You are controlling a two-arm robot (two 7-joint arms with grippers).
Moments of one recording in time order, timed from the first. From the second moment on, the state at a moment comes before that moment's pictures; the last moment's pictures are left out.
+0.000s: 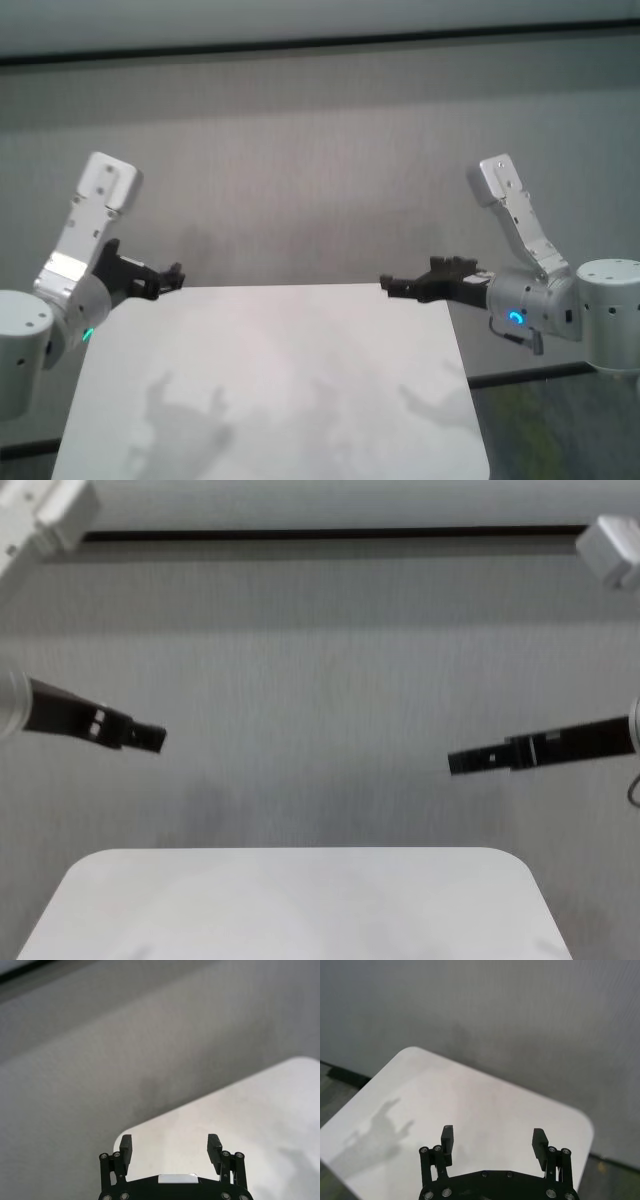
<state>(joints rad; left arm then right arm) -0.29 0.28 0.20 -1.57 -0.01 0.54 -0.19 0.51 0.38 -0.42 -1.29 0.46 0.53 0.31</state>
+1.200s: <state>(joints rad) -0.30 0.29 0.23 -1.55 0.00 0.55 -0.21 0.51 0.38 -0.43 -1.27 0.46 0.56 0.32</state>
